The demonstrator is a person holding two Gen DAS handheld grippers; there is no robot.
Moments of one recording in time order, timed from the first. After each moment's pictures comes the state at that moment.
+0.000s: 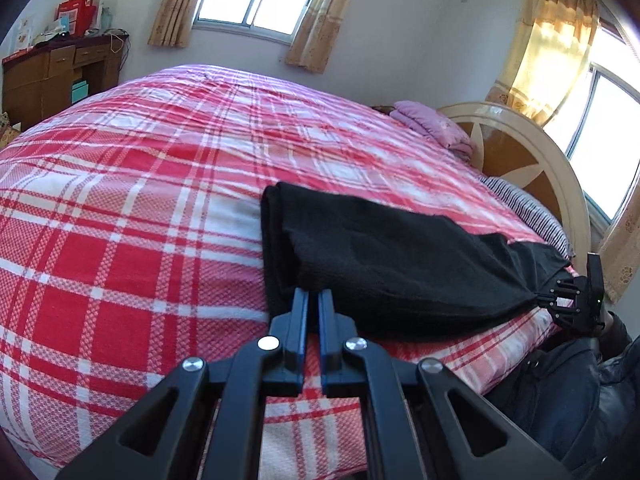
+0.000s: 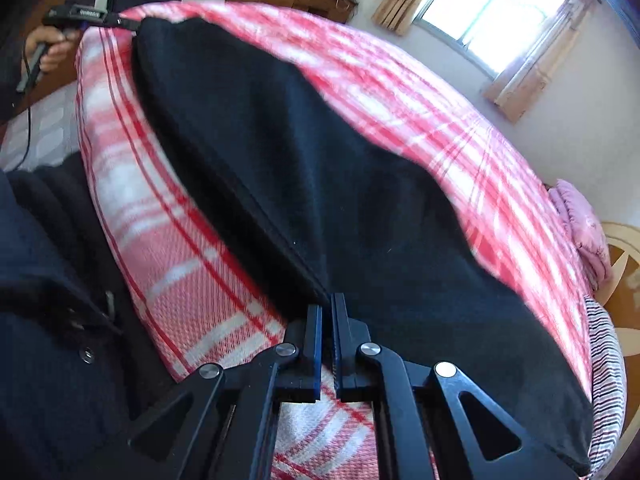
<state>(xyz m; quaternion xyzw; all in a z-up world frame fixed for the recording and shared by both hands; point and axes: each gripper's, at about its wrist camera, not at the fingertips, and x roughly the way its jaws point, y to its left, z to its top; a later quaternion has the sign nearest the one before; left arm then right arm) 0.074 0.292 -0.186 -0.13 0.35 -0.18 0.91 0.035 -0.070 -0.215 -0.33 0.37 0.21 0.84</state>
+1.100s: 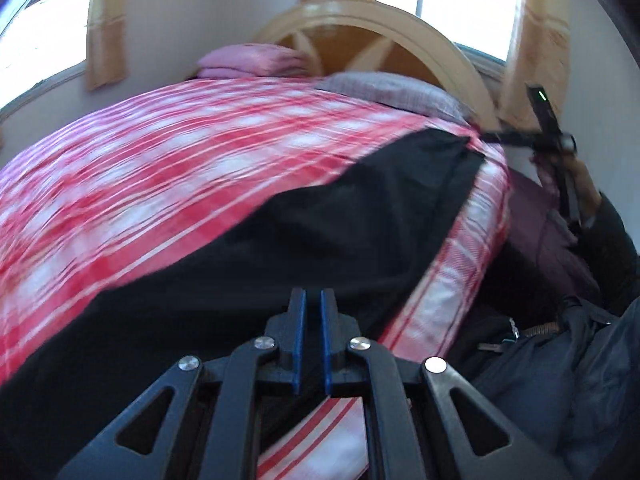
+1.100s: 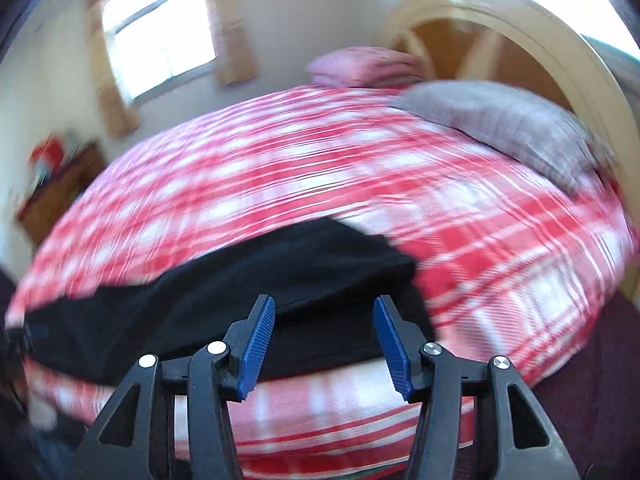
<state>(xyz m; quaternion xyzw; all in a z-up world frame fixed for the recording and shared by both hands) 0.094 -0.046 -0.138 0.12 0.35 -0.43 0.83 -0.003 -0.398 -0.115 0.12 0.34 -0.10 0.93</state>
